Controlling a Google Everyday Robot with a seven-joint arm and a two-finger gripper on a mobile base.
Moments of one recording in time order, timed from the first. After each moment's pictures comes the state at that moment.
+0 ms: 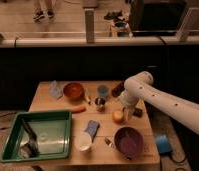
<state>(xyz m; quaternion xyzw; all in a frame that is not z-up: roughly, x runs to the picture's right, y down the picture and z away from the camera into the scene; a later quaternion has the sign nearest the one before) 0.139 0.113 0.819 -0.26 -0.13 -0.18 0.94</state>
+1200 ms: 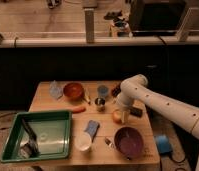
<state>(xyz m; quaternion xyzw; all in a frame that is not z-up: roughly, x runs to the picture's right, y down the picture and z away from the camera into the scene) 0.116 0.129 0.845 -0.27 -0.17 -0.19 0.93</state>
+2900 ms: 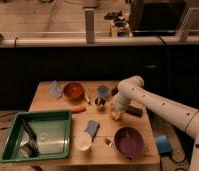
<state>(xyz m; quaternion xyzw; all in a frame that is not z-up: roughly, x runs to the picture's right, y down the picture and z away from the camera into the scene) 0.097 0.134 0.855 -0.27 -0.19 -0.21 0.92</state>
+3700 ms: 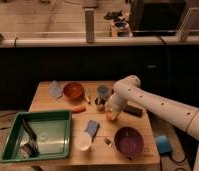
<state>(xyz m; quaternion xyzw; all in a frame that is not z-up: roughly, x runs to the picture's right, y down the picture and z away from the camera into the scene) 0.074 0.133 0.832 -0.26 -0.19 -0.23 0.92</state>
